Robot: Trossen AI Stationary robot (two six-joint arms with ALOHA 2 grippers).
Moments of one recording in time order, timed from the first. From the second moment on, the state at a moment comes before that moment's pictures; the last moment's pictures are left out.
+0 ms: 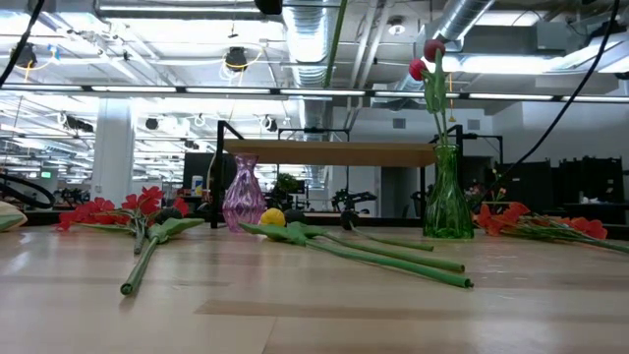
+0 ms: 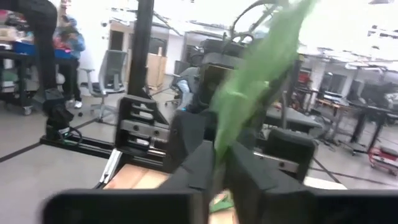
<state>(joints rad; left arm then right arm) -0.44 1.62 0.88 0.82 -0.41 -0.02 0.44 1.46 0.75 0.84 0.30 -0.27</state>
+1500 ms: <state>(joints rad) -0.45 1.33 0.79 0.53 -0.46 -0.03 0.61 0.83 0.72 0.13 0.68 -0.02</state>
